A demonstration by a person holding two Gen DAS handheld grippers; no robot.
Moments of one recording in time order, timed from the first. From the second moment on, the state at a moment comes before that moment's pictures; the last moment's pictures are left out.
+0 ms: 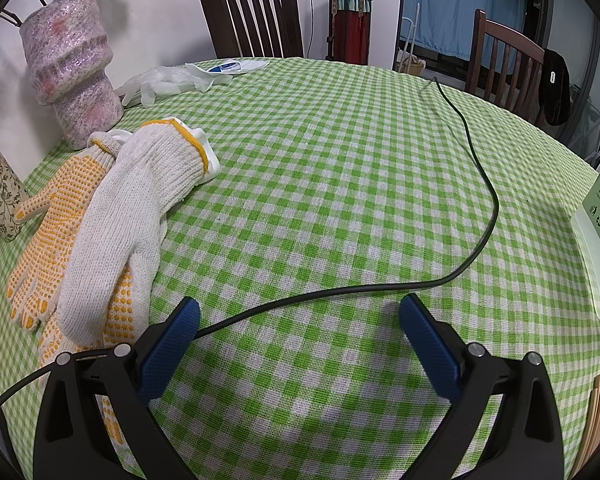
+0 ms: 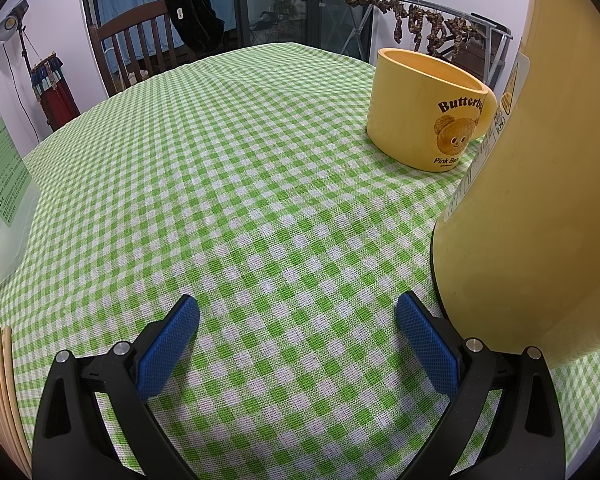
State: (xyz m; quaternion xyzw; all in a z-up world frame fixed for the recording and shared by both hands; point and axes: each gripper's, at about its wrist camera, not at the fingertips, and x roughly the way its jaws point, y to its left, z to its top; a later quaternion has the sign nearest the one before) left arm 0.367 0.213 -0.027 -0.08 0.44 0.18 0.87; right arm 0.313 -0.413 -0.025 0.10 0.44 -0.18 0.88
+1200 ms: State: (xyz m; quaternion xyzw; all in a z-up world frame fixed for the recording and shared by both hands) left arm 0.243 0.134 0.059 -0.03 0.24 0.06 0.97; right arm 0.211 -0.355 0.030 0.06 0.29 -0.19 0.94
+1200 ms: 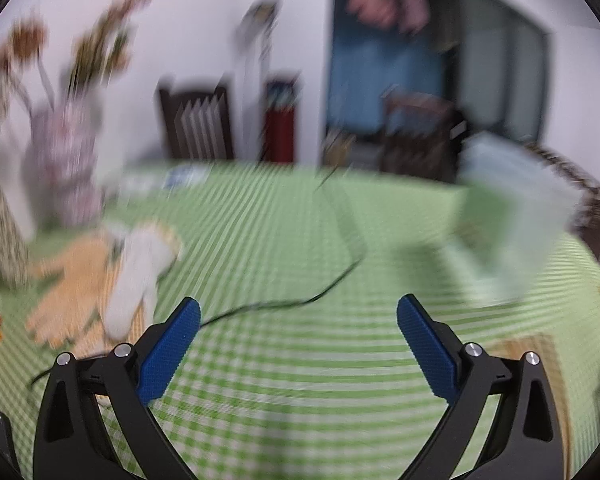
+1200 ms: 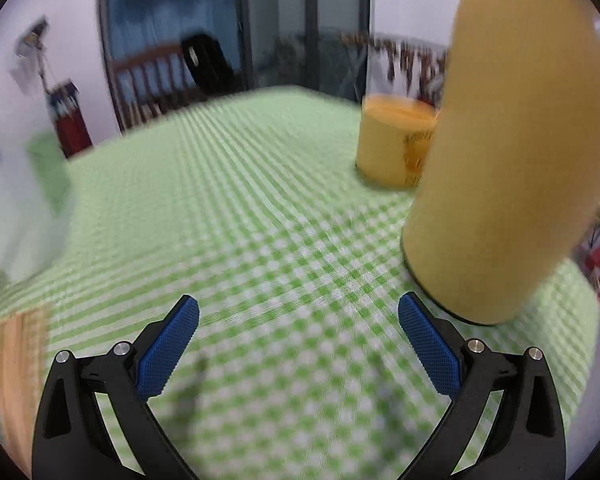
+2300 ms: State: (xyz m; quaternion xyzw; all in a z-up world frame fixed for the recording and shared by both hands) left arm -0.024 0.026 -0.025 -0.01 0.17 -0.07 0.98; right arm -0.006 -0.206 -0.027 -0.03 0.22 -0.02 0.98
